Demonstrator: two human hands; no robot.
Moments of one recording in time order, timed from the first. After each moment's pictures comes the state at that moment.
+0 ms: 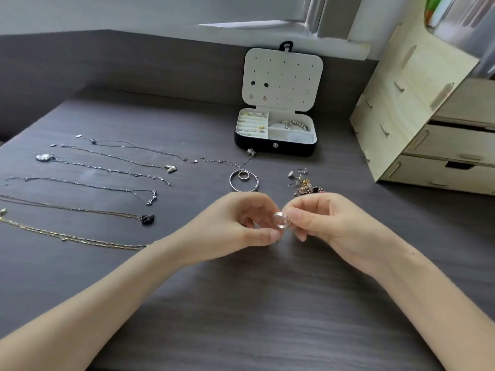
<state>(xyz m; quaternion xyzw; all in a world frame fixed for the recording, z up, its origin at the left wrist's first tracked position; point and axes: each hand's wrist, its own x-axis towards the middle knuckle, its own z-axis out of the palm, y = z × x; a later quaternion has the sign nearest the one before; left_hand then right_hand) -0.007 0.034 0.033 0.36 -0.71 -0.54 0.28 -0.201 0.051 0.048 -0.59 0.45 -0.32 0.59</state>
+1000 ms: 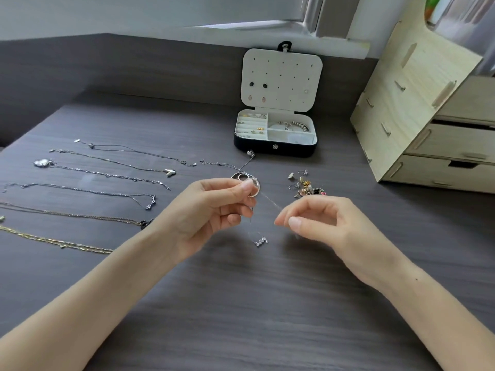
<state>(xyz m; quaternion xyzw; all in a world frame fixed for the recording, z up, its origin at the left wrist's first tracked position) 0.003 0.025 0.048 0.42 -0.44 -0.69 0.39 -0.195 0.062 0.049 -0.61 0.49 -0.36 0.50</state>
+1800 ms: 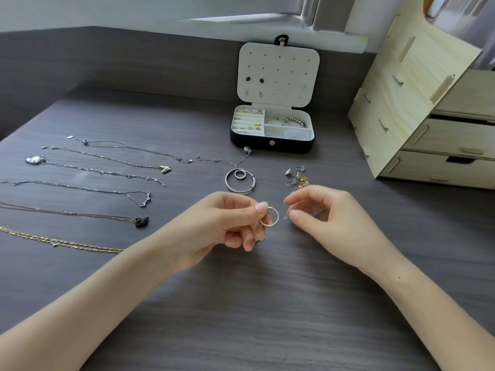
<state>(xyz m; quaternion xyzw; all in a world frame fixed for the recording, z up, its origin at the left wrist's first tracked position) -0.001 0.032 0.039 0.37 -0.57 -0.69 0.25 -0.198 0.052 0.038 -0.66 0.60 -0.32 0.33</state>
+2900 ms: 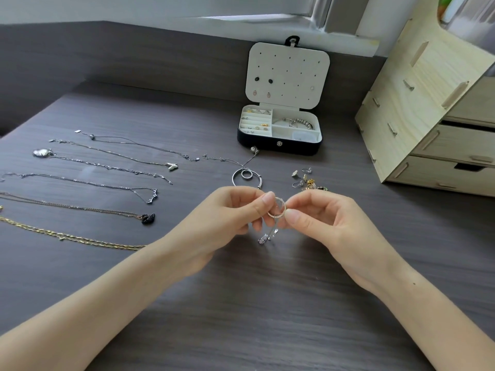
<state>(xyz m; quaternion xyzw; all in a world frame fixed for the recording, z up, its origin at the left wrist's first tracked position) -0.007 0.038 0.040 0.41 -0.58 -0.62 0.33 -0.184 0.063 0.048 -0.59 0.47 -0.40 0.51</state>
